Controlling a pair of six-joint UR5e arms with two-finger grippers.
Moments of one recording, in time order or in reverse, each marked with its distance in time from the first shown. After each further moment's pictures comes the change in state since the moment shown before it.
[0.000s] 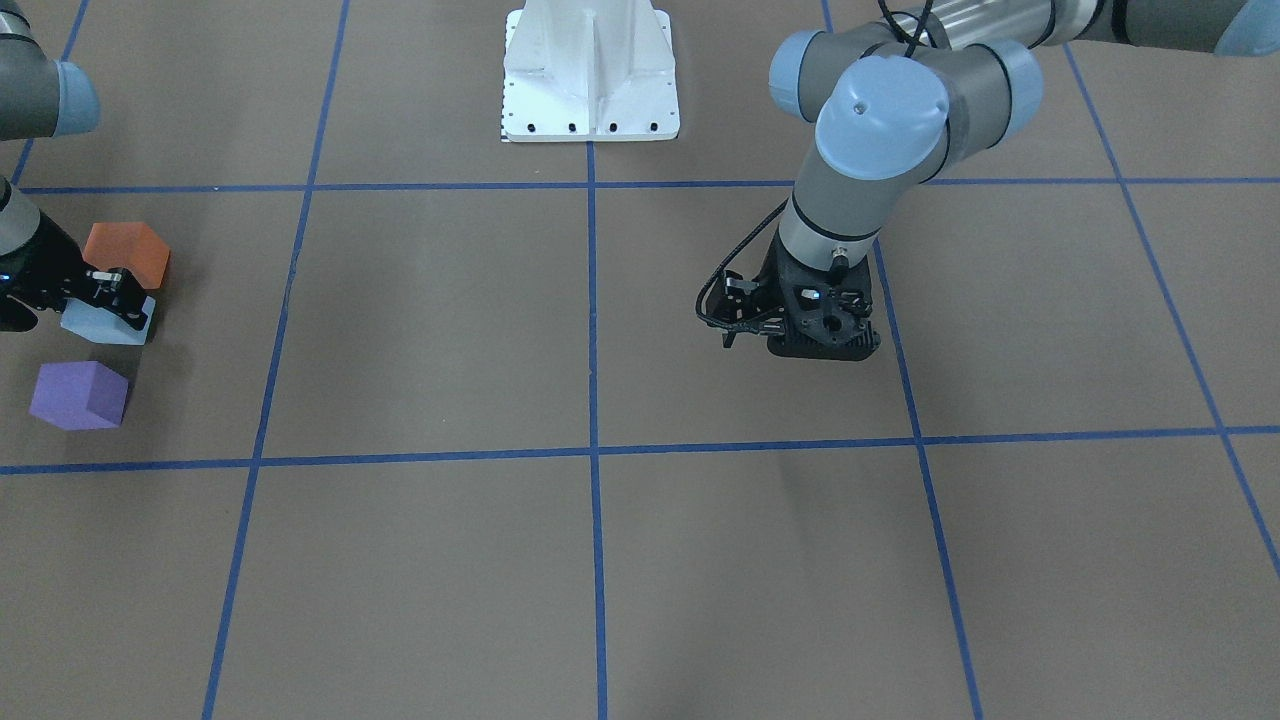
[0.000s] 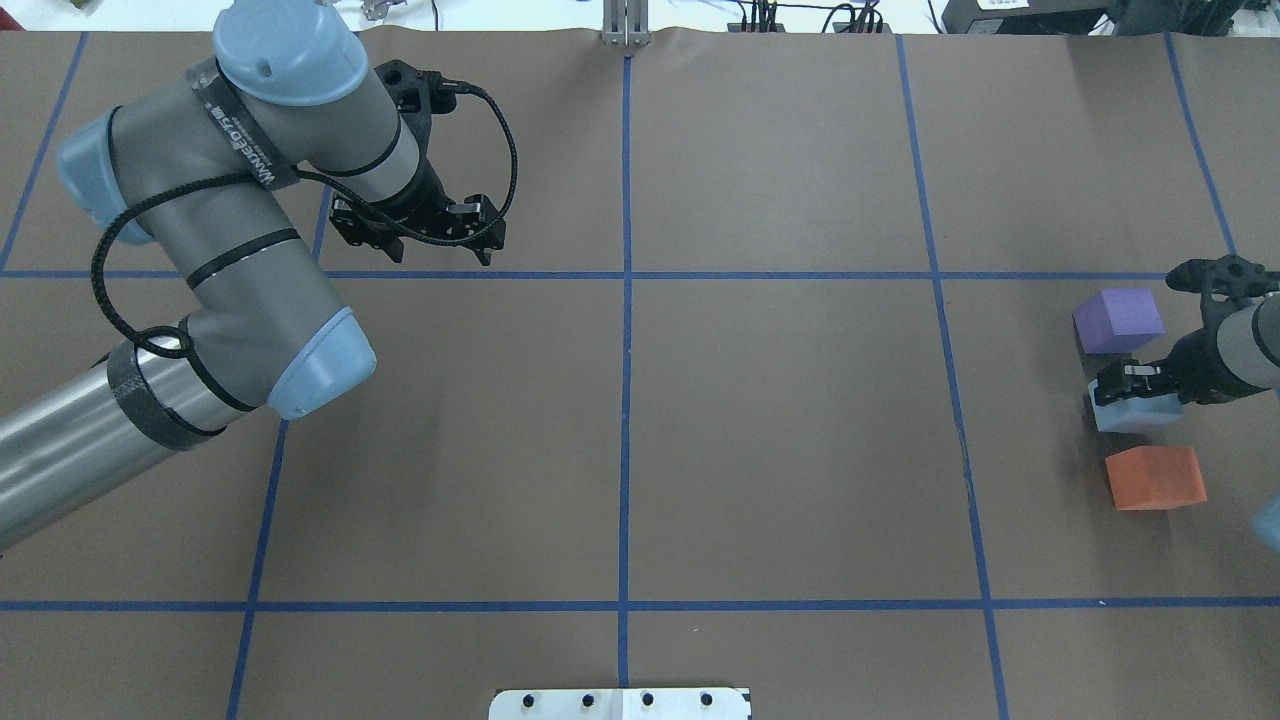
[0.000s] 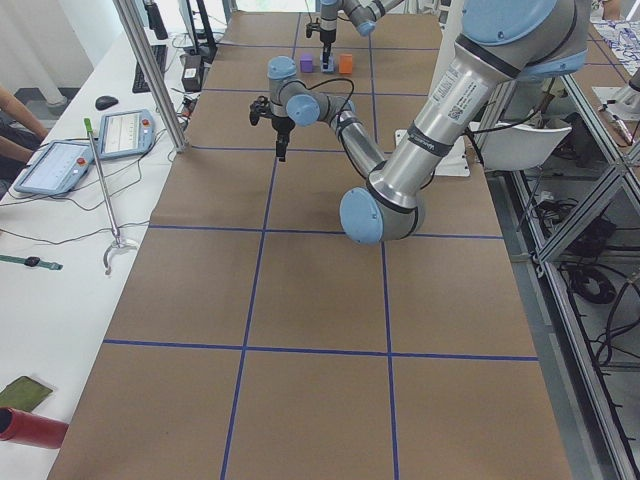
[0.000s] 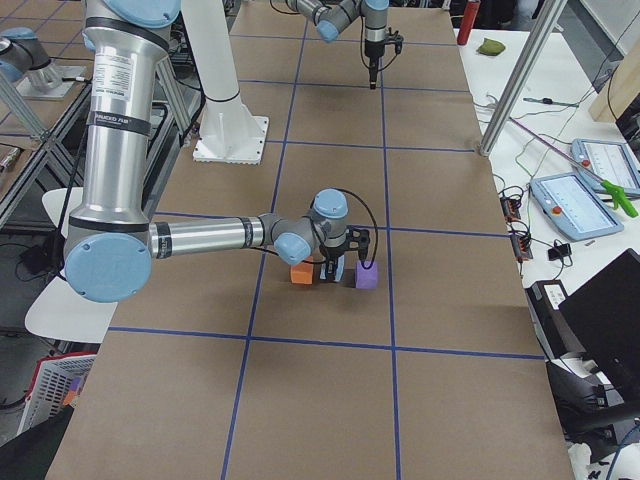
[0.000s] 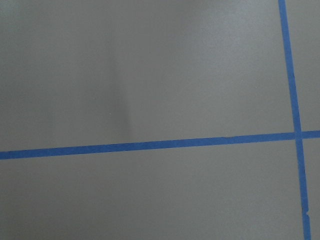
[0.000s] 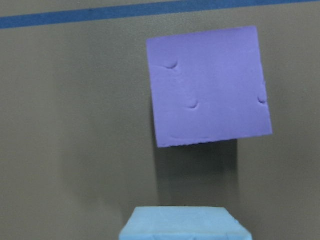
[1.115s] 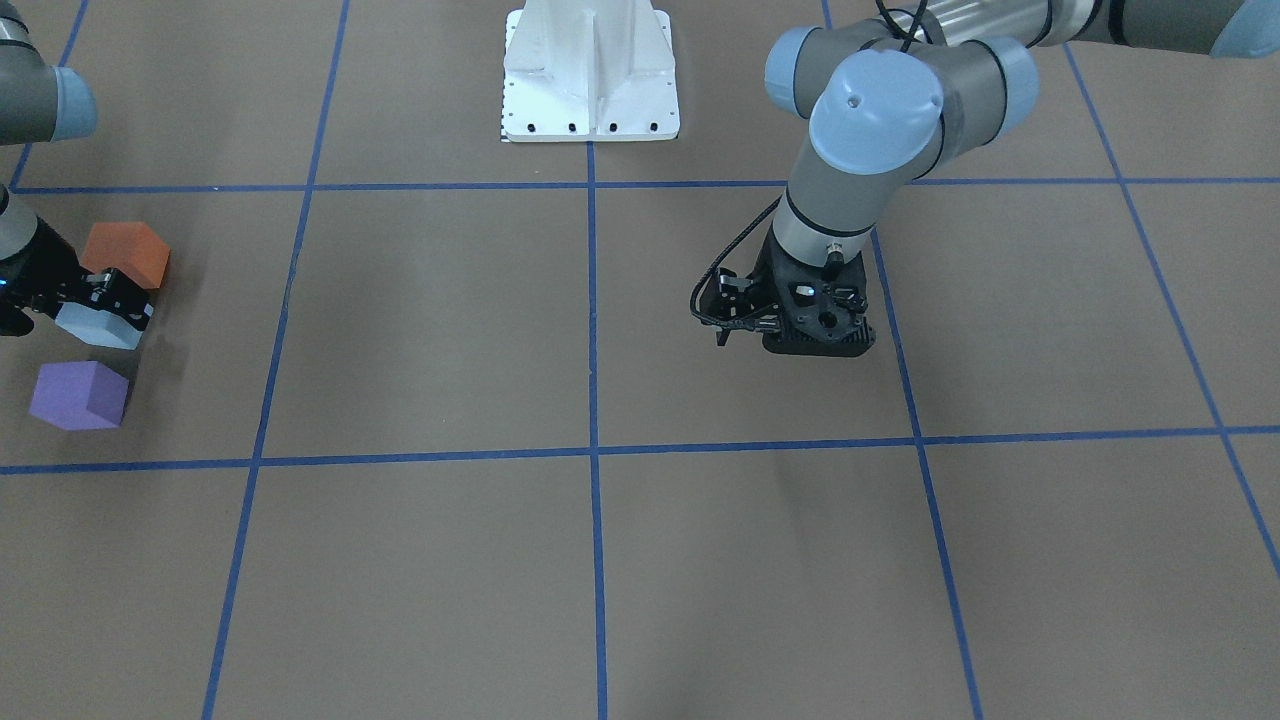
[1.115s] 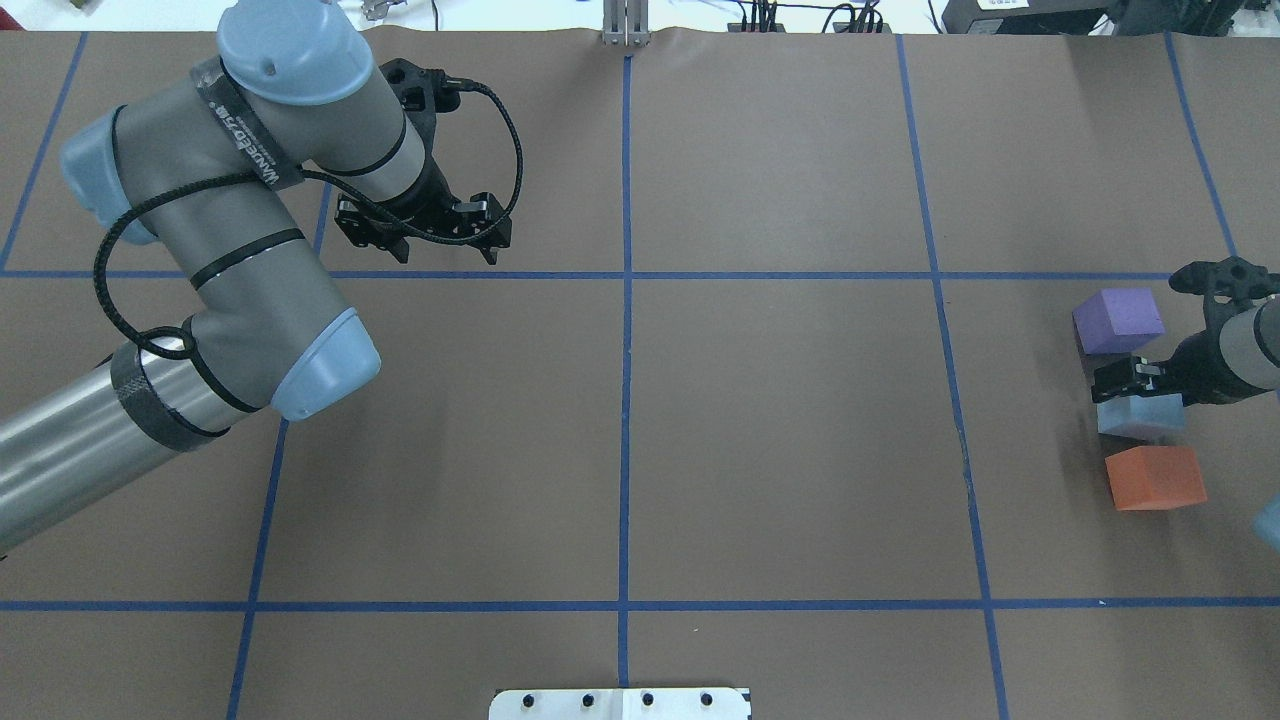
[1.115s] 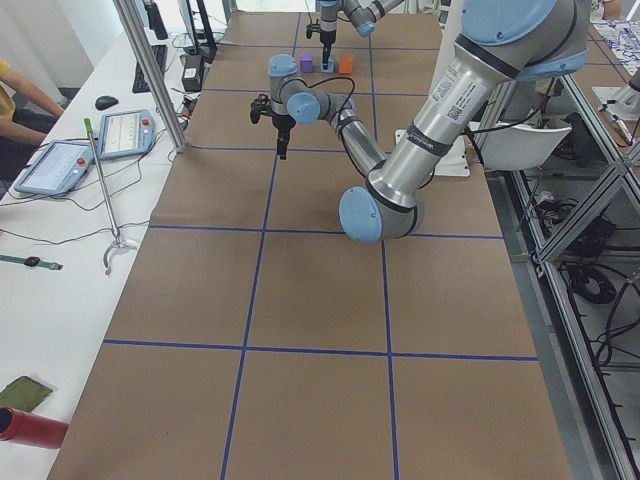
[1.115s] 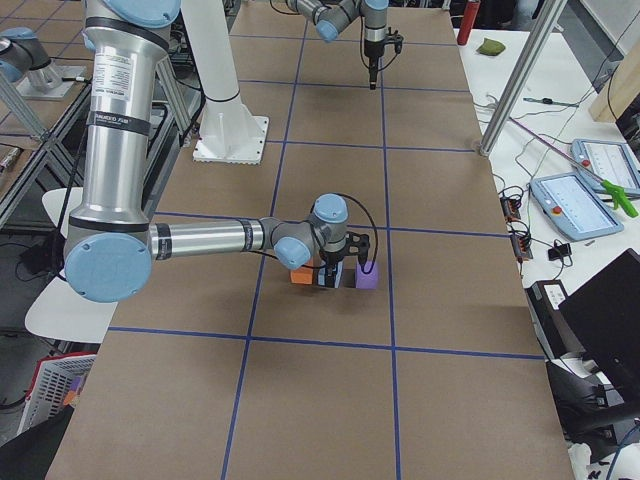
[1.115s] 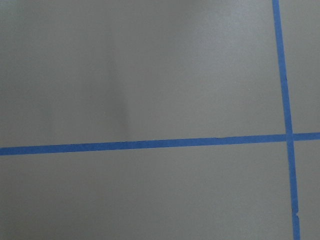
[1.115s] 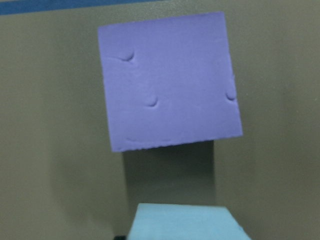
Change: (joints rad) left arm 0.003 -0.006 -0.004 0.001 0.000 -0.021; right arm 0.007 0.000 -0.010 0.007 -0.005 -0.007
